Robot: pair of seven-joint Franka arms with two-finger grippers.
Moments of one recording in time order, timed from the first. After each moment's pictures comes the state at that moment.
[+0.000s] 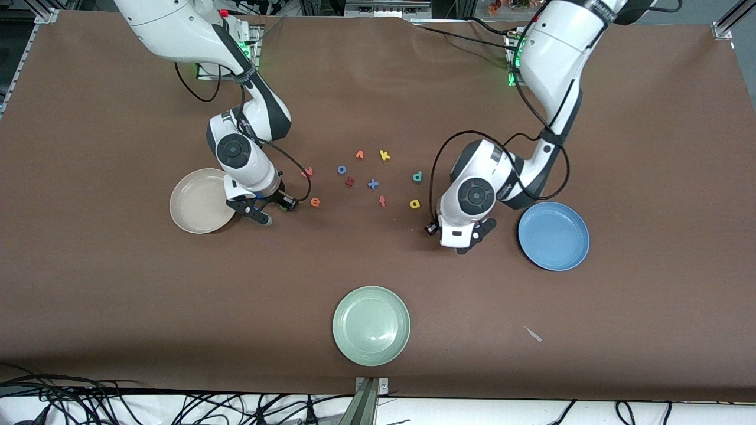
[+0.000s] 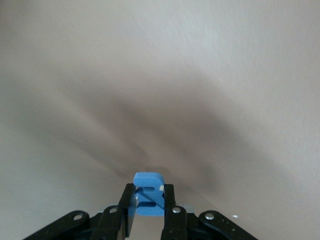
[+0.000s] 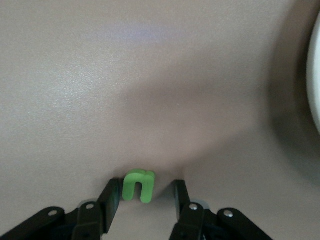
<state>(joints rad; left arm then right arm) -0.39 0.69 -0.11 -1.60 -0.06 2.13 -1.14 0.34 0.49 0.10 -2.13 -0.04 2.61 0.94</state>
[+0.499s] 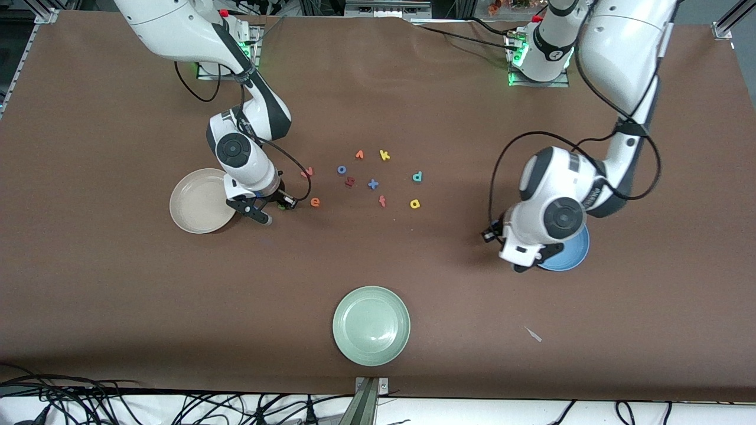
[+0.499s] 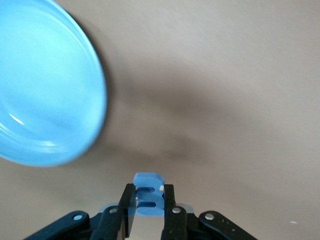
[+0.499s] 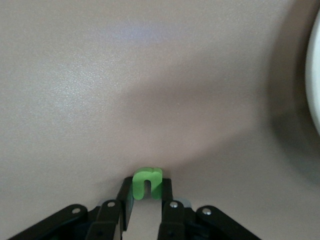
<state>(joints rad) -0.18 0.61 -0.10 -1.59 -0.06 1.96 -0.70 0.34 0.49 0.10 -2.13 -0.04 2.61 0.94</state>
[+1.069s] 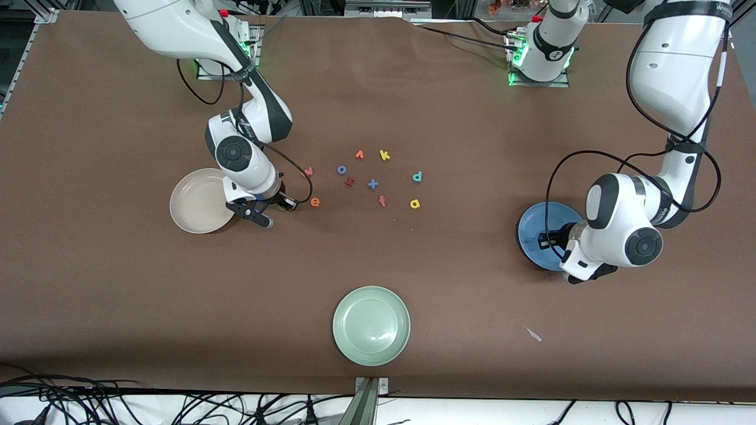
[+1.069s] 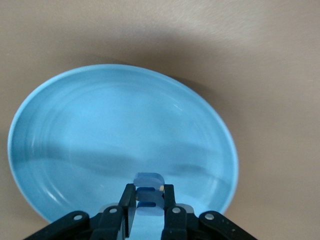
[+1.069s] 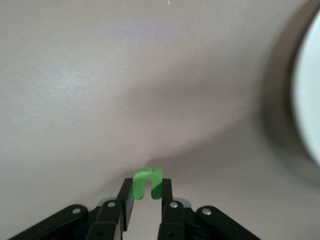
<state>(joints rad) 0.02 0.70 -0.09 -1.61 -0.04 1.98 -0.32 0.34 0.46 0.10 -2.00 -0.04 2.37 0.89</state>
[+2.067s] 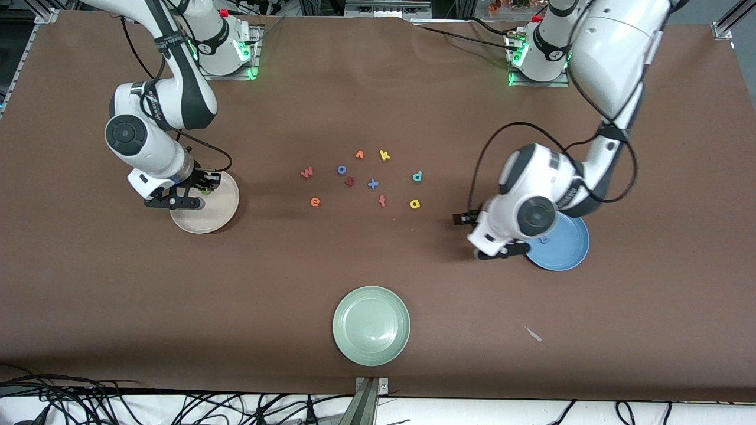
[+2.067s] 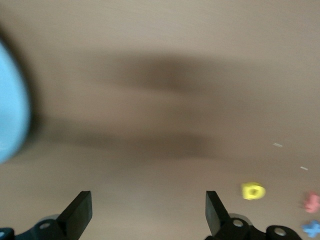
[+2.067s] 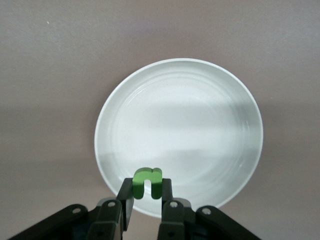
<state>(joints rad) -0.23 0.64 -0.24 -1.58 -0.04 1.96 -0.58 0.33 0.19 -0.18 -2.28 -0.04 2.38 0.18</state>
